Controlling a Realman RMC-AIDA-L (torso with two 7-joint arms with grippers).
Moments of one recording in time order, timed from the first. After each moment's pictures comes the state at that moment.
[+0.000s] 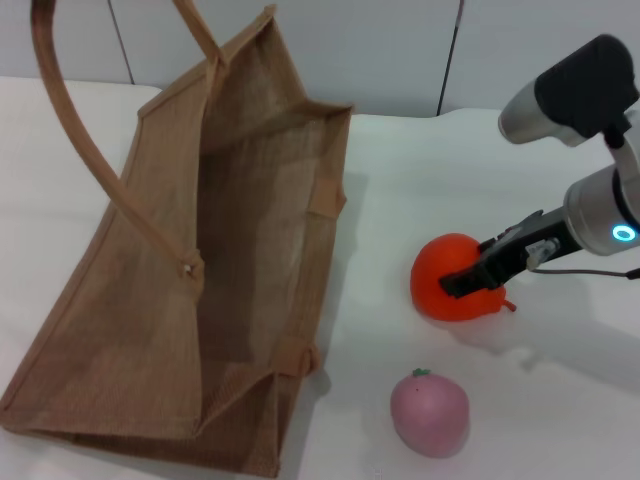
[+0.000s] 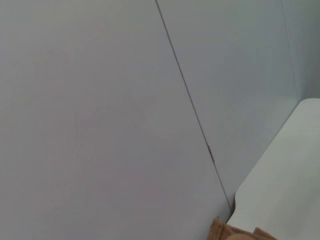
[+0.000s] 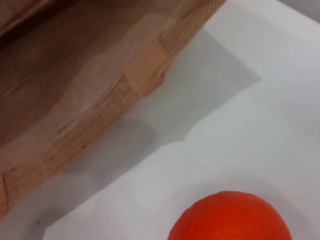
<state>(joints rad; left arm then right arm) -0.68 -2.03 0.51 1.83 -0.87 -1.85 1.16 0.65 2.01 -1.57 -1.20 0.71 1.28 -0.50</state>
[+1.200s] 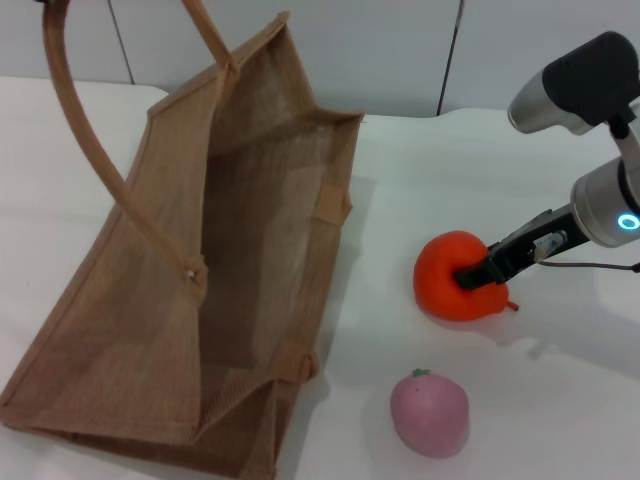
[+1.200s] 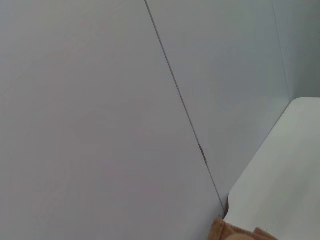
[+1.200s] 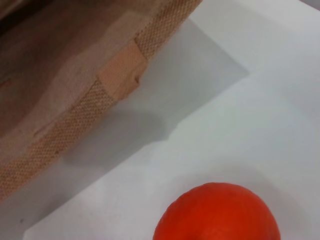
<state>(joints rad) -0.69 -2.03 0.54 1.83 -0.87 -1.85 1.16 0.73 2.02 -1.48 -1.05 0.71 1.29 -0.55</state>
